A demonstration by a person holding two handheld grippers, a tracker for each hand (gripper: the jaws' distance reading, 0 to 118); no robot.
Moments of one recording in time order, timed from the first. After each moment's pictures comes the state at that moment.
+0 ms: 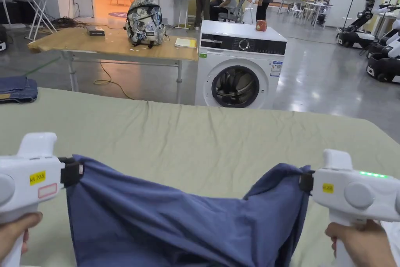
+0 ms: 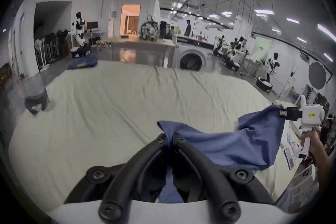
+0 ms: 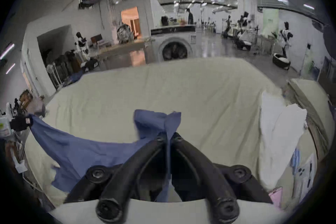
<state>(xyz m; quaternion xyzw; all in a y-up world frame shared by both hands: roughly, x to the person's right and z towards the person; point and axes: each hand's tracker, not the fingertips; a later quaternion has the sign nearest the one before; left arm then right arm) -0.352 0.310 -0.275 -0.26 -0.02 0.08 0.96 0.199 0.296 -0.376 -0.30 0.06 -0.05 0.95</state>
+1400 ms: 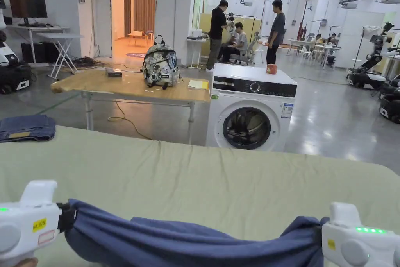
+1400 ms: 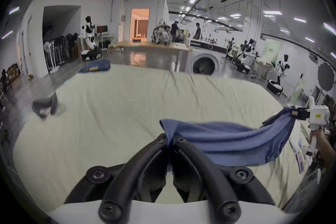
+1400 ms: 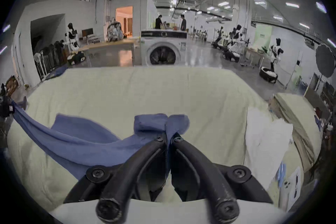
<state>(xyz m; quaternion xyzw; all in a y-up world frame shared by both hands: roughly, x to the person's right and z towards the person) -0.385 0.258 -0.283 -0.28 0.02 0.08 0.96 0.200 0.246 -0.394 -0.31 0.01 0.02 0.95</state>
